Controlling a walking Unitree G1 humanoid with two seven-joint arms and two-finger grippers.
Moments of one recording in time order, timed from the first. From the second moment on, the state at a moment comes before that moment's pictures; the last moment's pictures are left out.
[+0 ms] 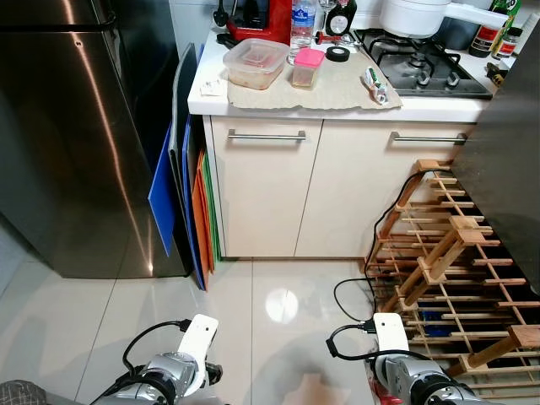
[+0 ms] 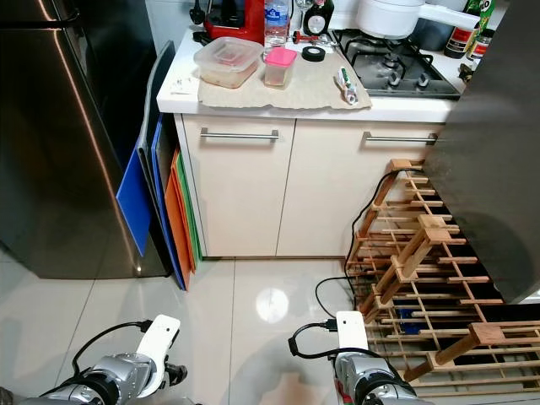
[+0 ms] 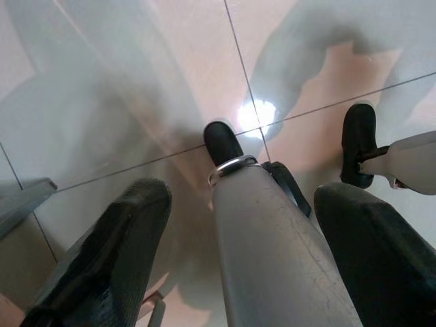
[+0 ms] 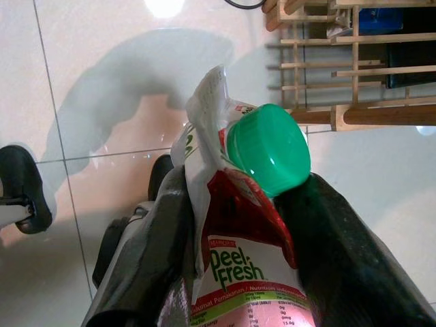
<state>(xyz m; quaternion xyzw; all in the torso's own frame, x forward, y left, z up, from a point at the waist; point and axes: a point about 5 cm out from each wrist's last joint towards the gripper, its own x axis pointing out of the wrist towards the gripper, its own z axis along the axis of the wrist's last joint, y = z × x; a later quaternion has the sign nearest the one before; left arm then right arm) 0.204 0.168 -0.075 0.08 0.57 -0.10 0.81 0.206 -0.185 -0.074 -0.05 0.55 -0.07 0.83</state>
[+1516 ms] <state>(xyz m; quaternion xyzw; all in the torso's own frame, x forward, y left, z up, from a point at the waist) 0.204 0.168 -0.076 0.09 0.58 -0.10 0.81 0.206 -0.186 -0.074 -0.05 0.55 -0.07 0.83</state>
